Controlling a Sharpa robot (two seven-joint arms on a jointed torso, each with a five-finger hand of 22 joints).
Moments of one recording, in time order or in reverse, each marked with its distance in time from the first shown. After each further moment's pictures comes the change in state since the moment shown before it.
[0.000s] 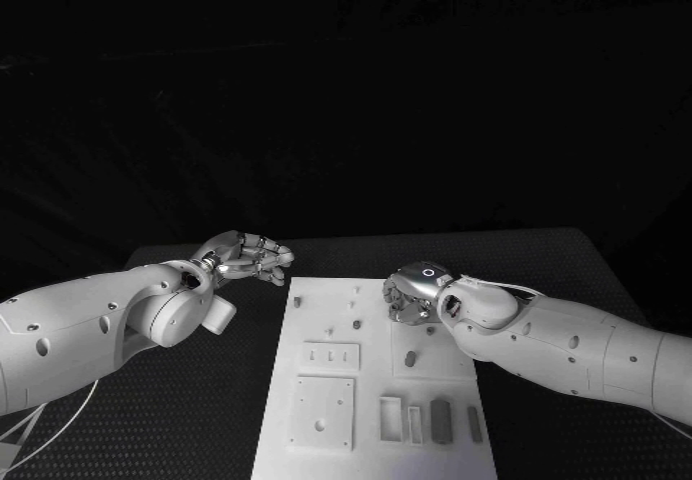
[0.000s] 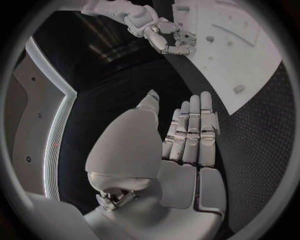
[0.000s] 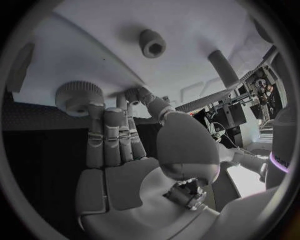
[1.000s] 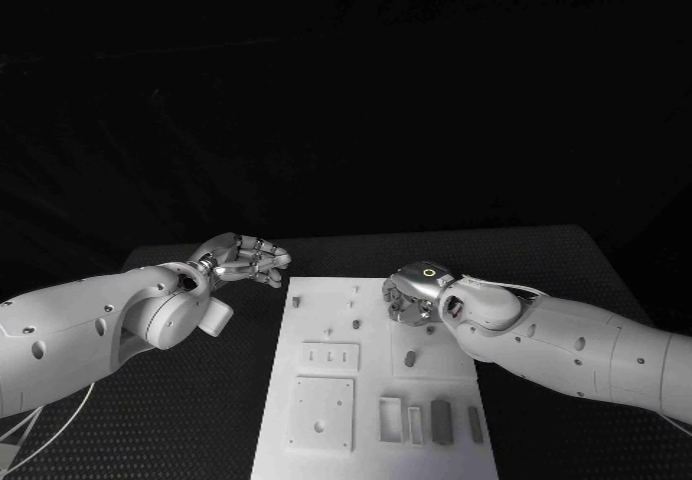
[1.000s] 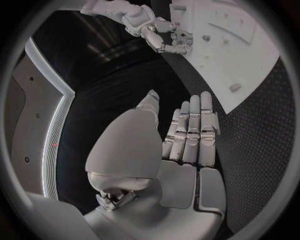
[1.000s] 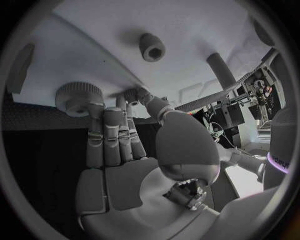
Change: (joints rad) left arm 0.000 -0.004 0.000 -0.003 0.001 0.000 -0.005; left_hand 0.000 0.000 0.000 0.000 0.000 0.000 0.000 -0.006 0.000 0.000 0.000 -0.004 0.000 0.000 0.000 -0.004 0.003 -0.009 0.000 0.000 0.000 0.000; right arm 0.006 -0.024 0.003 0.034 -0.016 0.002 0.001; right_hand 0.033 -0.028 -0.004 -0.001 -0.001 -0.038 0.025 -0.040 -0.020 -0.033 0.004 -0.072 -0.004 -0.020 0.020 0.008 -0.009 -0.005 -0.013 0.003 -0.012 0.000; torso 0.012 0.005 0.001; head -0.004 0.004
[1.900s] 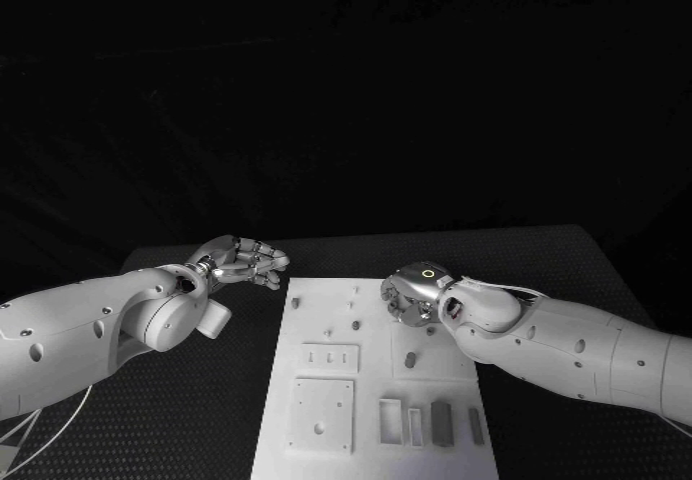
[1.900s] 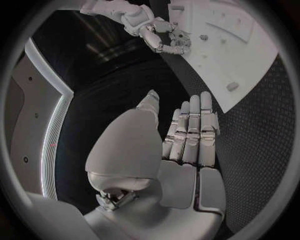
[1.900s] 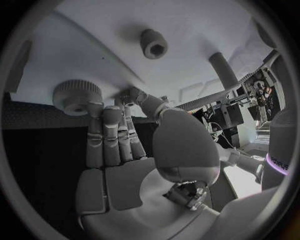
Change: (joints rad) left arm 0.000 -0.002 0.000 -0.003 0.001 0.002 -0.004; left_hand 0.000 0.000 0.000 0.000 0.000 0.000 0.000 0.000 0.000 0.000 0.000 -0.004 0.000 0.000 0.000 -0.004 0.004 0.009 0.000 0.000 0.000 0.000; right arm 0.001 -0.001 0.001 0.004 -0.012 -0.019 0.002; right_hand 0.084 -0.003 0.086 0.000 -0.007 -0.012 0.001 -0.010 -0.010 -0.030 0.023 -0.043 -0.055 -0.018 0.018 0.004 -0.017 -0.009 -0.005 0.012 -0.004 0.000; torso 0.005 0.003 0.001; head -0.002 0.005
